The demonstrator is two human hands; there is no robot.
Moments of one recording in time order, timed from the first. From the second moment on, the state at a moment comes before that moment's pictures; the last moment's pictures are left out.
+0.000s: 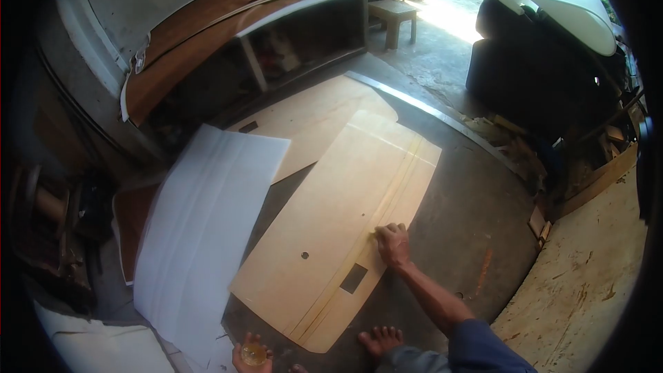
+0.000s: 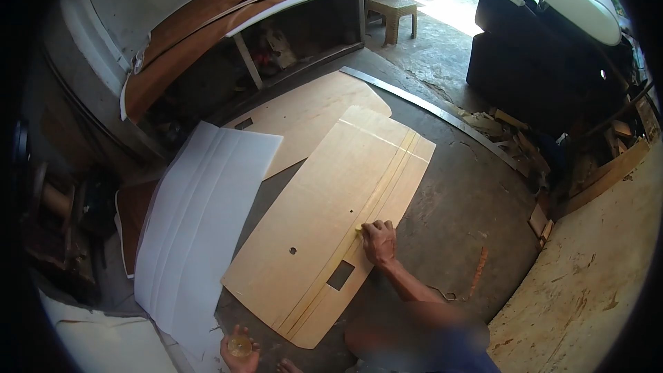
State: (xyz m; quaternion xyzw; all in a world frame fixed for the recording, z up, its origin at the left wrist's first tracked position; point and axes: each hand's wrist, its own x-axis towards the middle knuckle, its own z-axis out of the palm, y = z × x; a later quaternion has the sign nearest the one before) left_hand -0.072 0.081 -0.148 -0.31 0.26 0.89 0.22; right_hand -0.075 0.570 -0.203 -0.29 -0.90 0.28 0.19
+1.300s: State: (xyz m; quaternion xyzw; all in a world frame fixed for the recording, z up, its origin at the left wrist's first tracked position) left_hand -0.093 0.204 -0.132 -0.21 0.58 0.77 0.17; right_hand -0.050 0.411 -0.100 0.09 -0.67 0.66 -0.33
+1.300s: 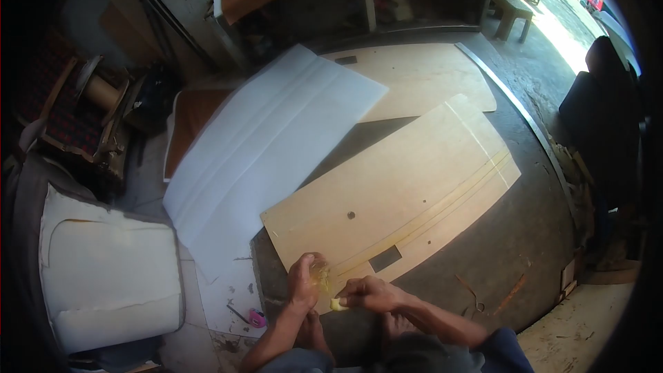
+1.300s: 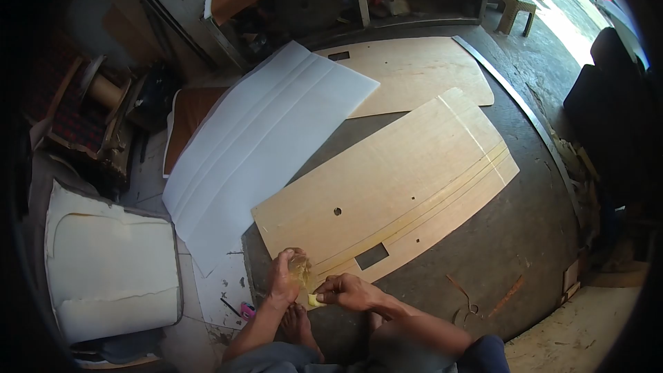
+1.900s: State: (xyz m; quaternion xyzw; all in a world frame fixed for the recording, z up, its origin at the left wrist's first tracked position) left_hand -0.092 0.139 -0.141 -0.34 0.42 0.80 0.27; right_hand -0.116 0.800 -0.226 -0.45 -0.84 0.25 0.16
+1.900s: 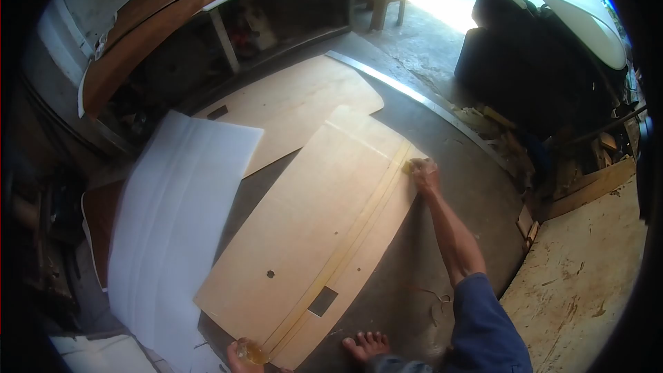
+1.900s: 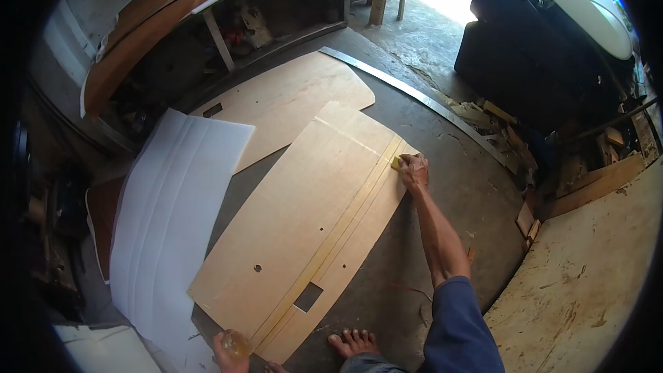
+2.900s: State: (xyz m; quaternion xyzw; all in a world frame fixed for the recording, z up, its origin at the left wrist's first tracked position) left_hand -0.050 0.111 -0.101 -0.37 0.38 0.84 0.13; right_hand -0.014 0.324 -0.213 0.17 -0.93 0.31 0.06
